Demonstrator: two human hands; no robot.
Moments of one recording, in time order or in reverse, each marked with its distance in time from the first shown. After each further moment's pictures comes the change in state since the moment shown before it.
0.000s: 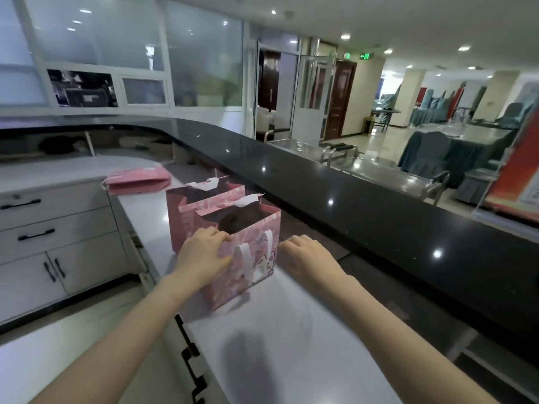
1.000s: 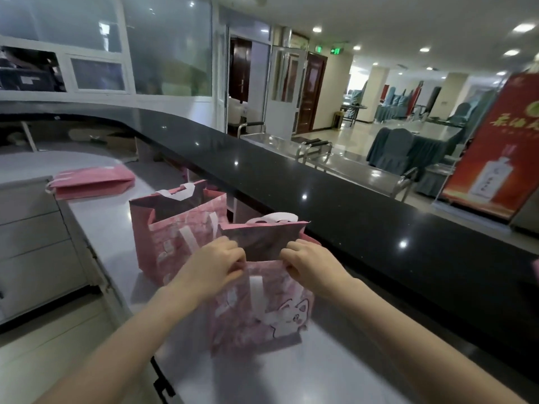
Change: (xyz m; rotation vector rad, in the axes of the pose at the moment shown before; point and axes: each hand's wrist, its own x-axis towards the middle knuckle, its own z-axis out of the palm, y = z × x) left_hand 0.055 0.008 0.011 -0.098 -0.040 0.483; right_hand 0.042 0.031 -0.001 -0.100 -0.094 -0.046
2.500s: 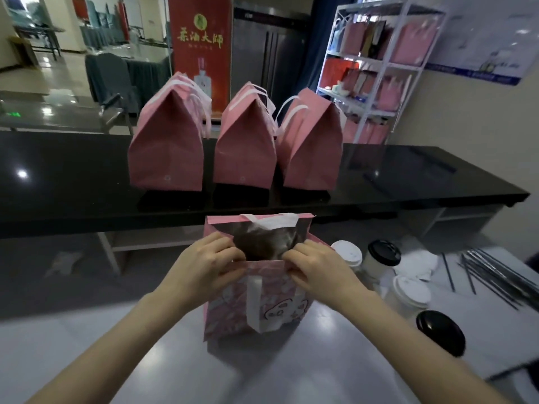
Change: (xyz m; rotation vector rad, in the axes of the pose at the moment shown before) left_hand -0.009 0.567 0.157 -0.548 -0.080 0.938; right_hand -0.655 -0.009 -0.144 -0.196 0.056 0.941
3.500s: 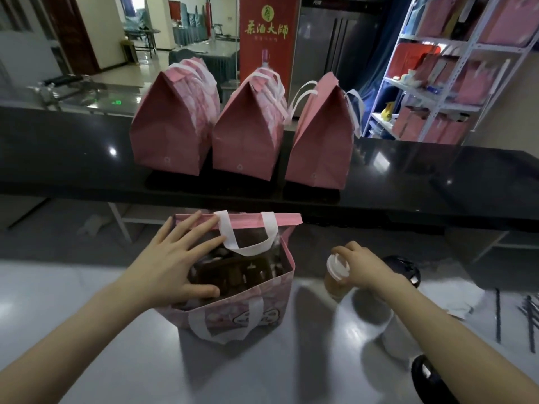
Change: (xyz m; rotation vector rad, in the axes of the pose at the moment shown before) left_hand 0.007 0.035 0.025 0.475 -0.486 -0.421; right_hand -0.029 0.223 0.069 0.069 -0.620 0.355
